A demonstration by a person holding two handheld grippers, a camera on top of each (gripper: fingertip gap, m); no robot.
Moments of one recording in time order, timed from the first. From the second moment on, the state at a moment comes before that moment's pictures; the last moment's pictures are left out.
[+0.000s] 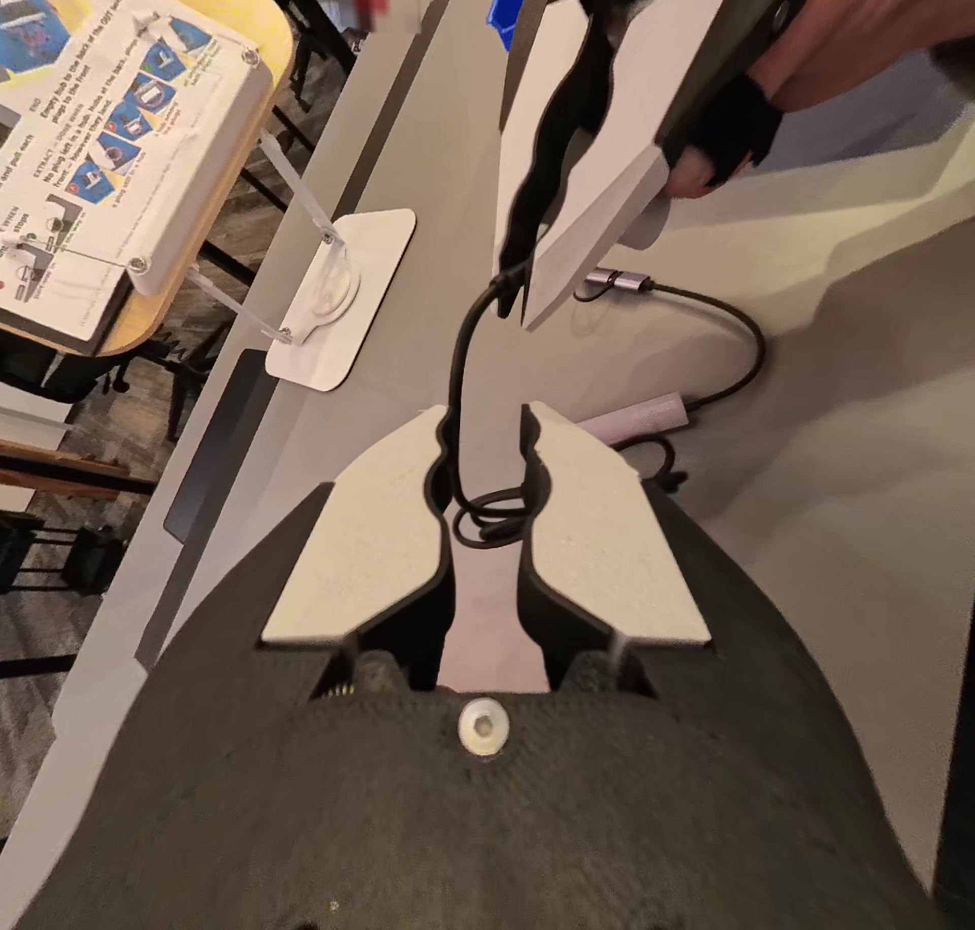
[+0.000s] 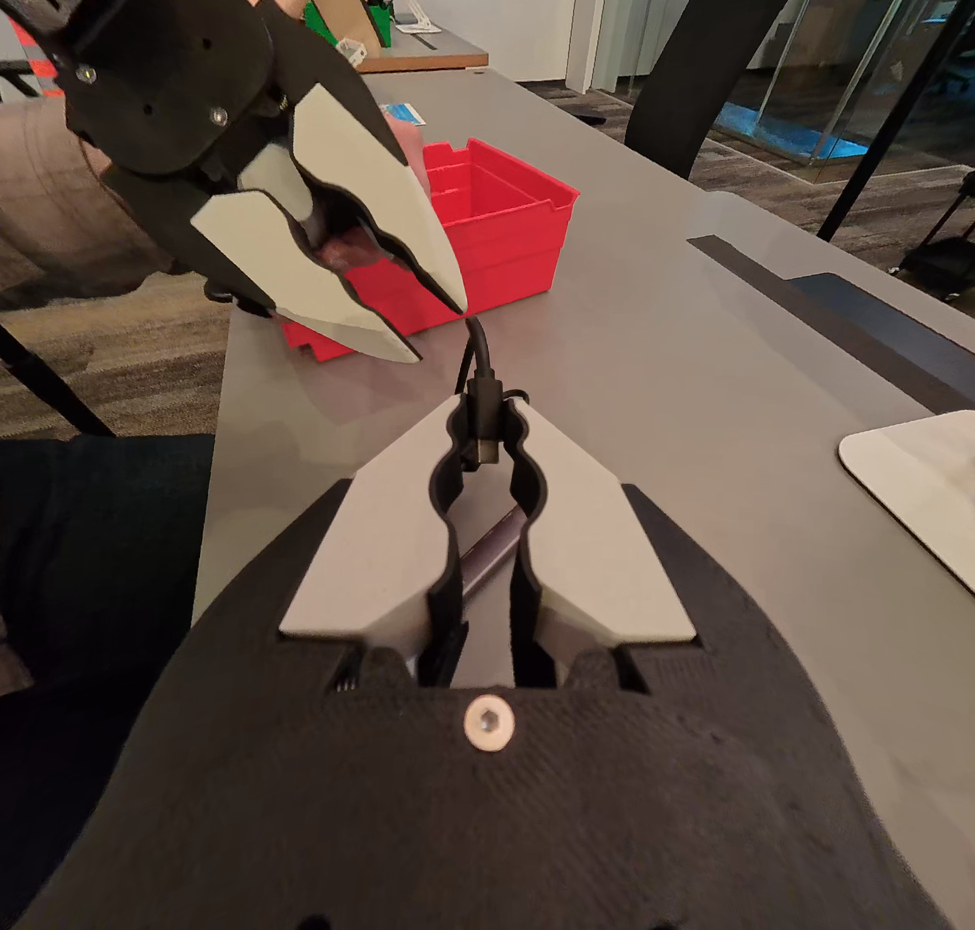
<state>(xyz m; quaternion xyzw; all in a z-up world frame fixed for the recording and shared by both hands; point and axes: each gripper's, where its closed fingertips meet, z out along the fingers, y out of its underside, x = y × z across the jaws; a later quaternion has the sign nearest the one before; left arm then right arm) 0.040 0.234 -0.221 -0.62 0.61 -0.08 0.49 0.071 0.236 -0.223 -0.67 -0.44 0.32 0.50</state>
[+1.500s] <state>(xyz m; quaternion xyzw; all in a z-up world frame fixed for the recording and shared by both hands) 0.056 0.214 -0.228 -0.63 0.64 -0.14 0.41 0.061 0.212 -0.212 -0.56 -0.58 0.18 0.56</state>
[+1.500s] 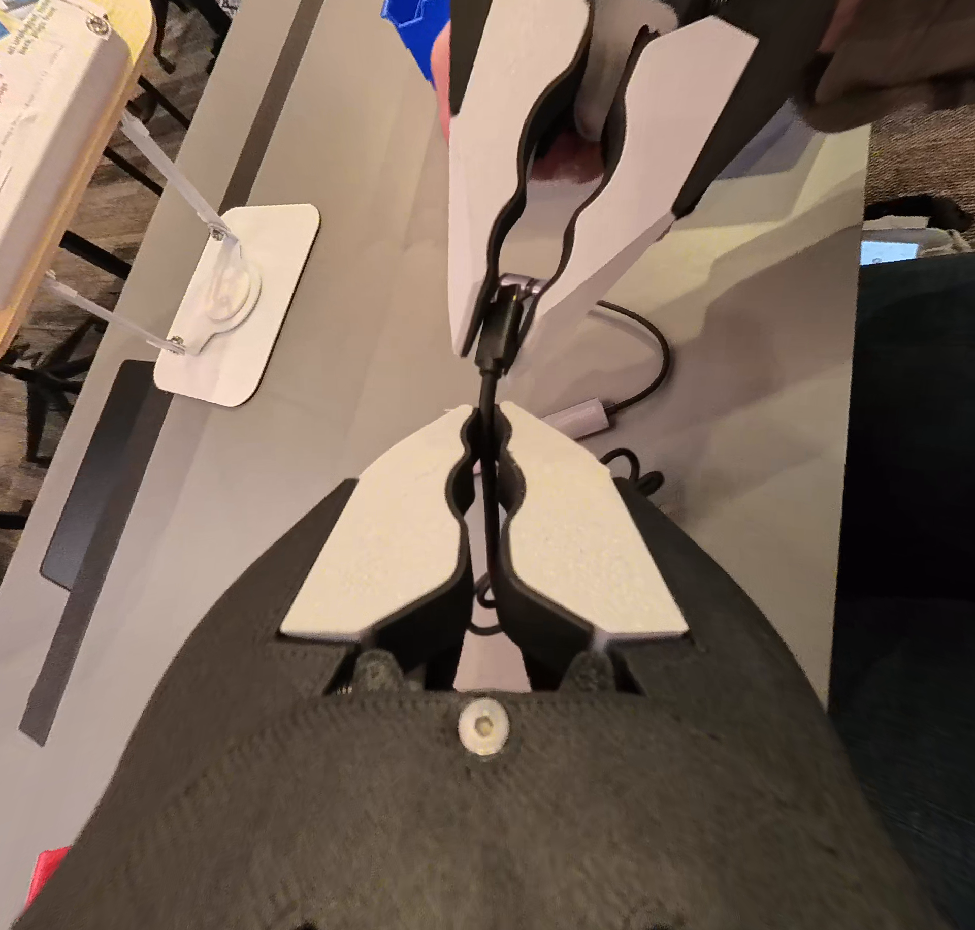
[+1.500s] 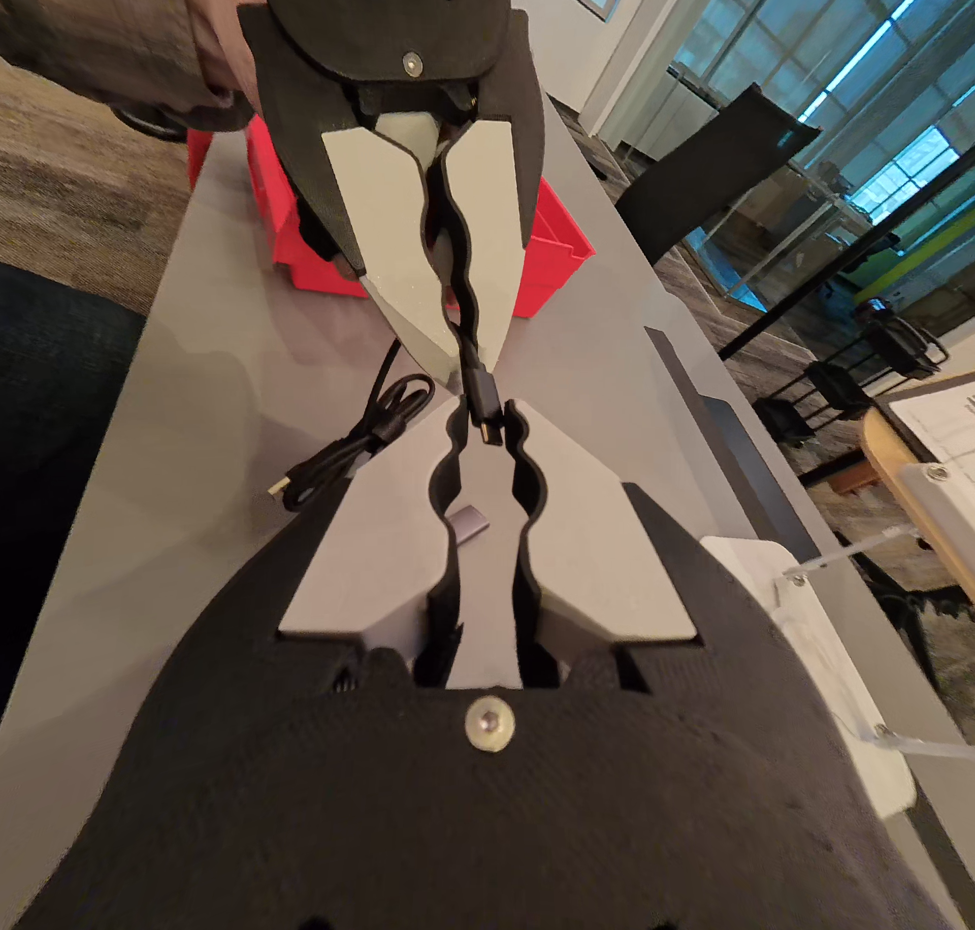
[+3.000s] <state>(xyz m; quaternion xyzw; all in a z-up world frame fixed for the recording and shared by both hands) 0.075 0.217 -0.178 -0.64 0.48 -0.36 0.48 0.067 0.222 -0.174 -0.49 -0.49 -0.07 0.72</state>
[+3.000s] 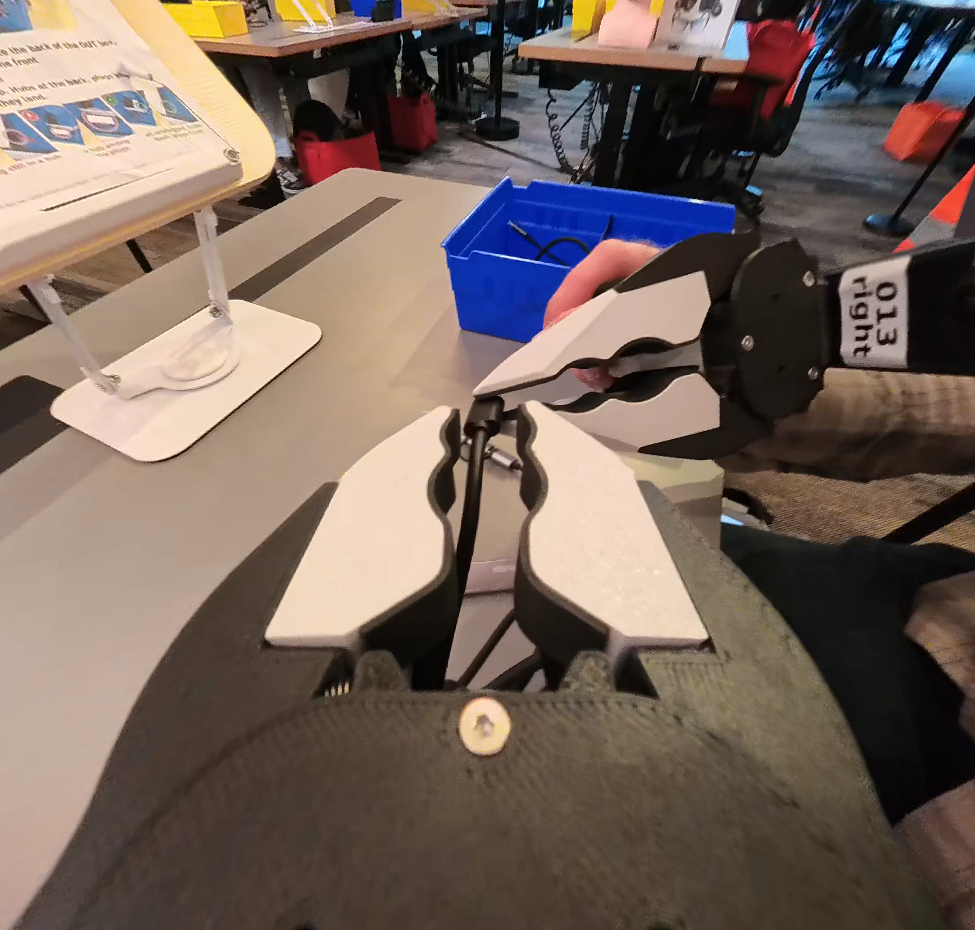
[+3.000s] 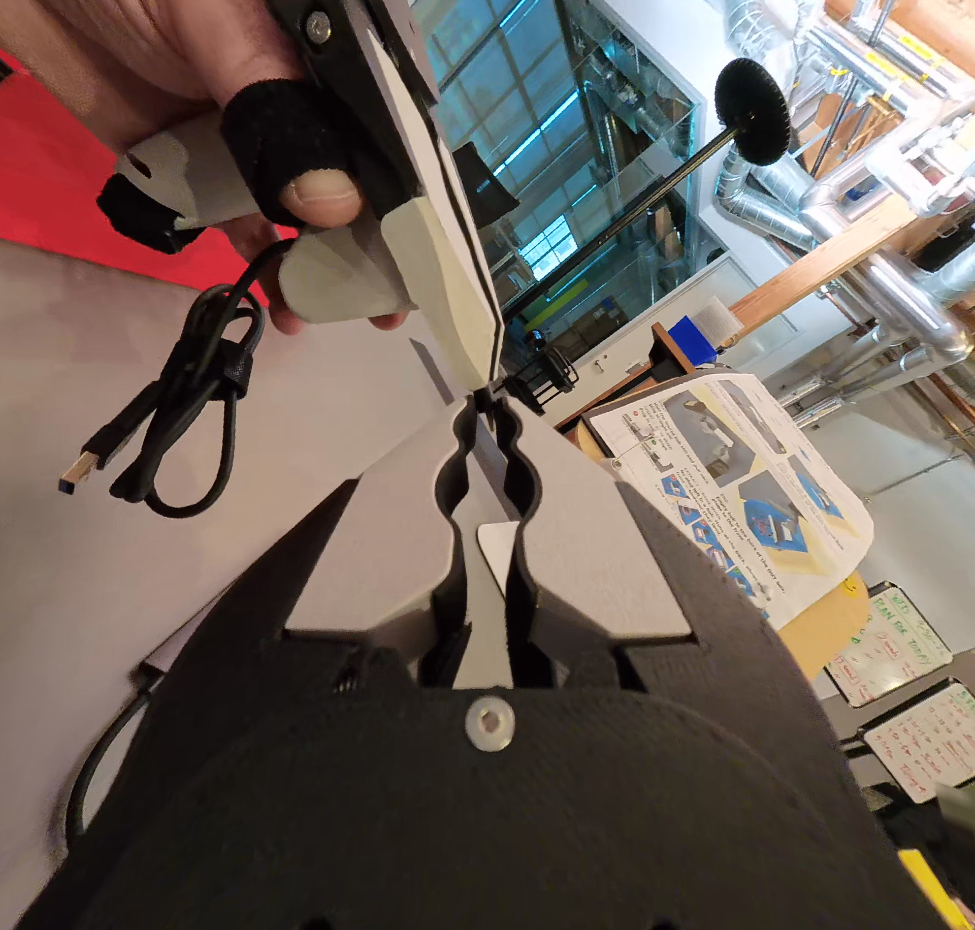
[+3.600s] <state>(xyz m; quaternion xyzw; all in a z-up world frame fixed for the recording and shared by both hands) 0.077 0.214 -0.175 -0.66 0.44 -0.41 0.45 0.066 0.218 -0.164 -0.46 -0.48 -0.12 0.74</state>
